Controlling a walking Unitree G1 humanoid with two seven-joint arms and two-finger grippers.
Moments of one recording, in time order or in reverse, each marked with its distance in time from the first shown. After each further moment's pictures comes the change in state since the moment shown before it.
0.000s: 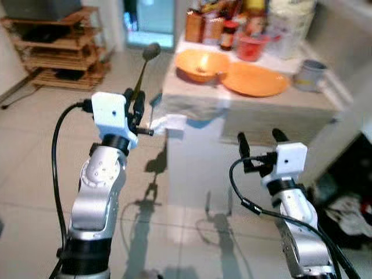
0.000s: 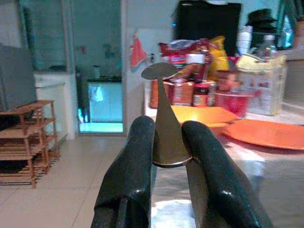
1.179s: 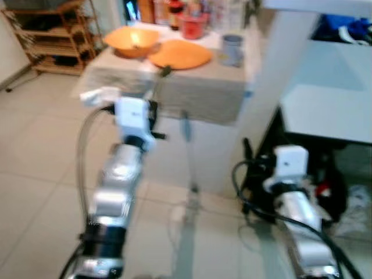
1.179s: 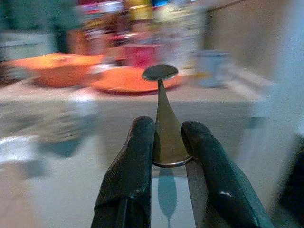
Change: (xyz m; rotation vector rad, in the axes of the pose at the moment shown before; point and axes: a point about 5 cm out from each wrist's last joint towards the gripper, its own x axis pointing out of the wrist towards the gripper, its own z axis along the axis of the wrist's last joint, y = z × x) left arm 0.018 -0.026 -0.030 -0.041 0.124 -0.064; right arm -0.004 -0.013 -0.013 -0.054 0.066 -0.066
